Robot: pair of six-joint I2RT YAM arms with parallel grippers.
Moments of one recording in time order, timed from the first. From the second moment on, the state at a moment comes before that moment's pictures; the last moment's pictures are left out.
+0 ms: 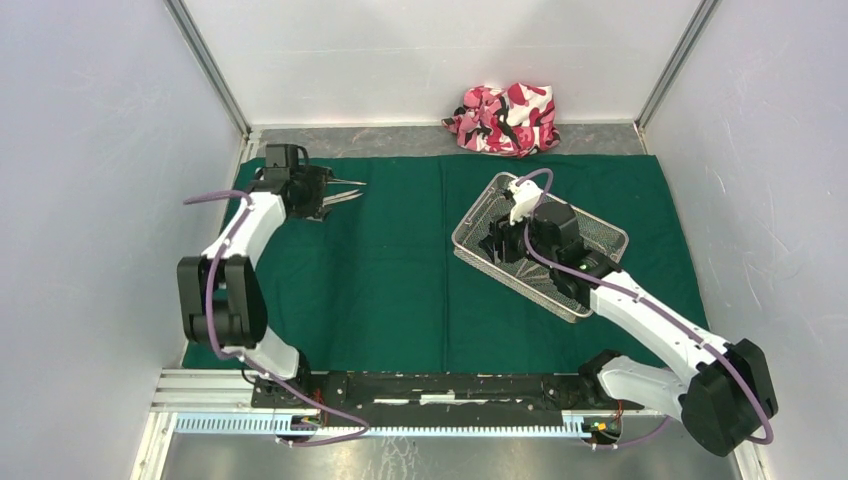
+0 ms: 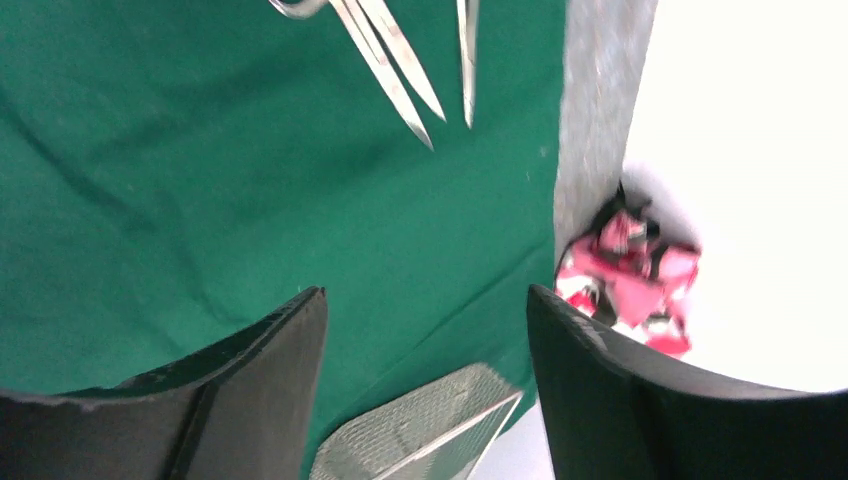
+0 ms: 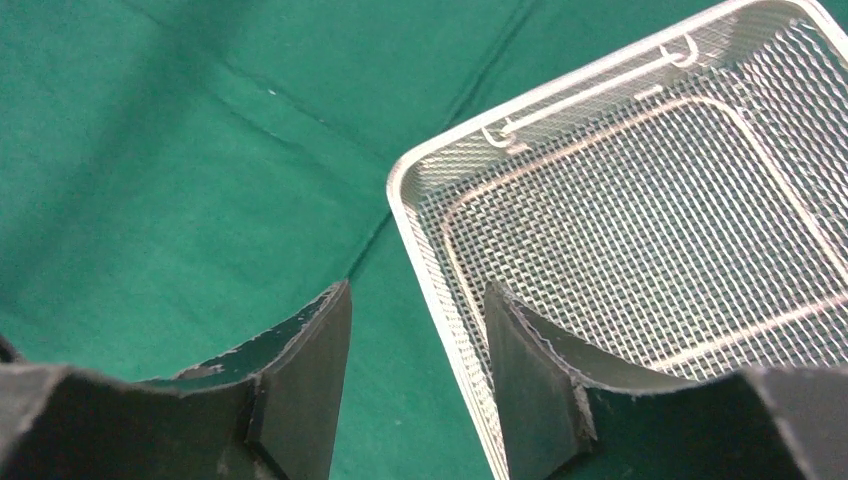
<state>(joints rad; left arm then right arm) 0.03 1.65 1.21 -0.48 0.05 -1.45 0.55 1.10 0.71 -0.05 -0.14 0.16</state>
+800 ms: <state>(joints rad) -0.39 1.17 1.00 -0.22 0.17 -0.48 0.15 1.27 0.84 -0.59 0.16 0.57</state>
